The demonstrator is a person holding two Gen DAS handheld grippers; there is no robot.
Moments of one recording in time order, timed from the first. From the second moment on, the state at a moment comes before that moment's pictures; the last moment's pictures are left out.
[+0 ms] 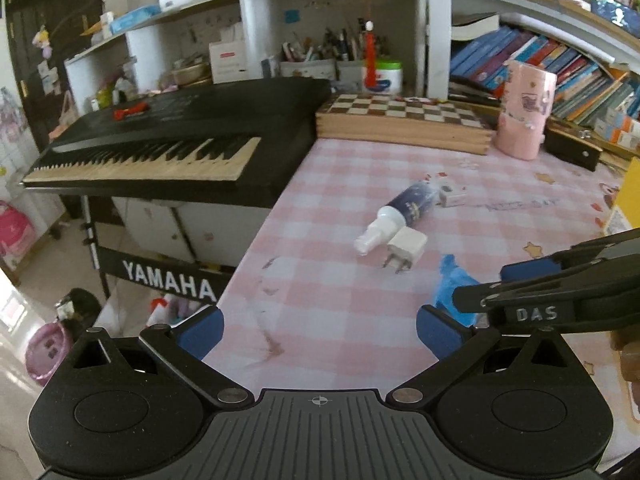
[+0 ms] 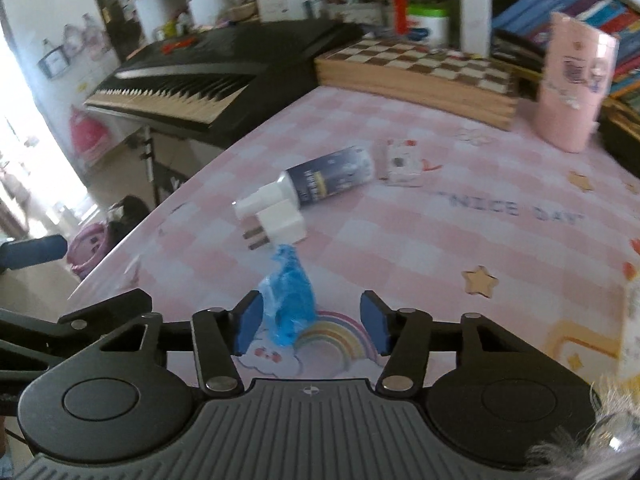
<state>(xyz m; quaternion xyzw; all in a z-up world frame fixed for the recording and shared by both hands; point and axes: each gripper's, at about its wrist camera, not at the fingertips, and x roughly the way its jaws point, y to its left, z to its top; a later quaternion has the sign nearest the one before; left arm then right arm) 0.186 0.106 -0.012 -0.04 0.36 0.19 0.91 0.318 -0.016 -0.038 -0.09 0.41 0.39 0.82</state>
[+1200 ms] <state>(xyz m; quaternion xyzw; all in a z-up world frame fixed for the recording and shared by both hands) 0.305 0.091 -0.055 -0.07 0.40 0.18 0.90 0.361 -0.088 -0.021 -0.05 0.41 0.35 0.84</state>
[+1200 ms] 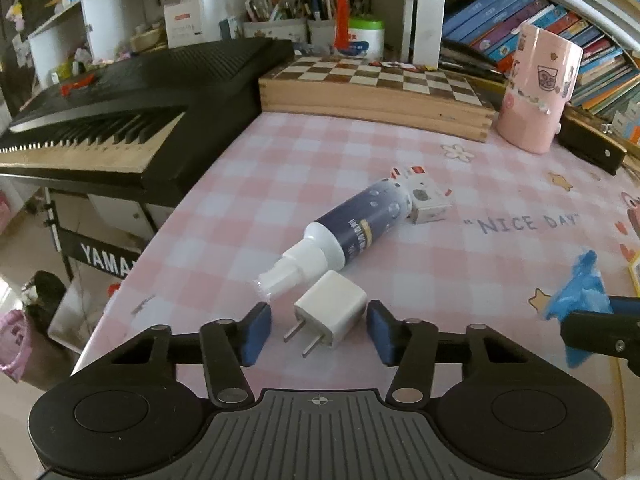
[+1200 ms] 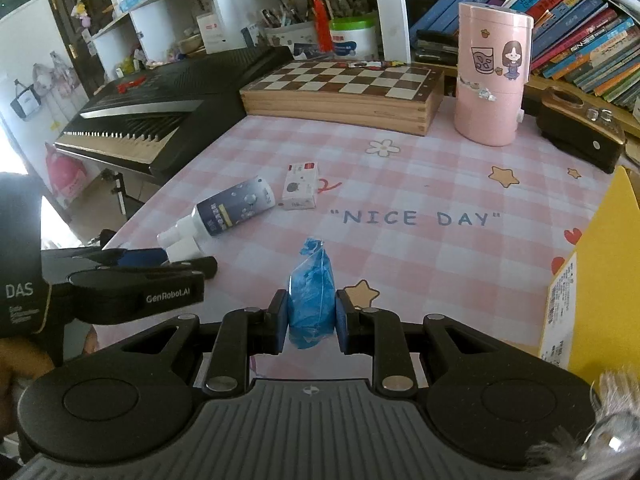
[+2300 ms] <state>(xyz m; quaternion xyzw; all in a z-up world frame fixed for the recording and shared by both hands) 0.229 0.069 -0.007 -0.04 0.35 0.07 0.93 0.300 -0.106 -0.006 -0.03 0.40 0.30 0.87</state>
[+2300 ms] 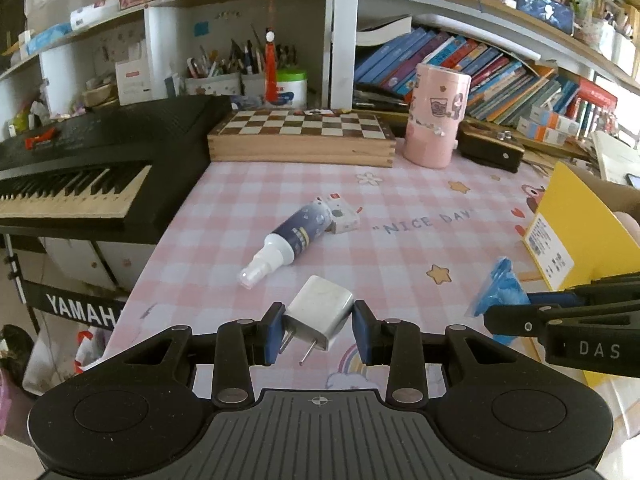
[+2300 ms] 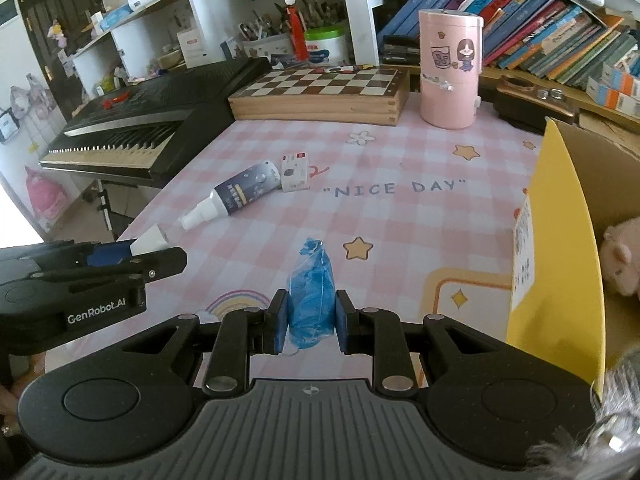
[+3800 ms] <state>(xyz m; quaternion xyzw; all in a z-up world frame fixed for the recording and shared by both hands) 0.070 0.064 0.000 0.01 0.36 -0.13 0.93 0.092 -0.100 -0.014 0.03 0.42 0.18 0.89</state>
